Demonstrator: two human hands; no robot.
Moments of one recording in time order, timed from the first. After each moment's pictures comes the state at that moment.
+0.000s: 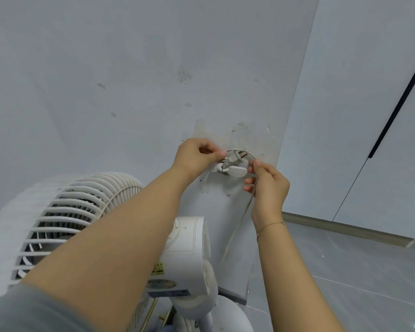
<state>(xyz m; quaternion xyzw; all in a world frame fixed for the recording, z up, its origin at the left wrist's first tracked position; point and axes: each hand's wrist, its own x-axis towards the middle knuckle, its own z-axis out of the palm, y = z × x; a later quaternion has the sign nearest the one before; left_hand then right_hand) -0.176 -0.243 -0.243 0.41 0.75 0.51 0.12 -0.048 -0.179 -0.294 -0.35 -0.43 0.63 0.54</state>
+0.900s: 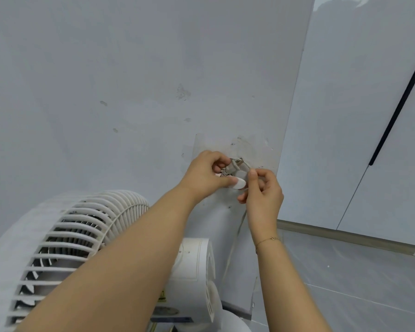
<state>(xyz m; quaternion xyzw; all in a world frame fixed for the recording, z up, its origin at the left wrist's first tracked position) -0.162 -0.240 -0.244 0.50 0.73 0.46 0.10 -0.050 -0.187 -0.297 -0.33 -0.57 0.50 0.56</state>
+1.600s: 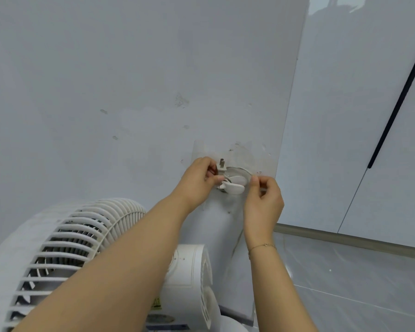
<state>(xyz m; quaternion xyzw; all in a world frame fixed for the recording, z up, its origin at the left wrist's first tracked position) -0.173 -0.244 -0.249 0.51 0.74 0.43 0.06 -0.060 -0.182 -0.304 -0.40 -0.56 0.39 0.61</state>
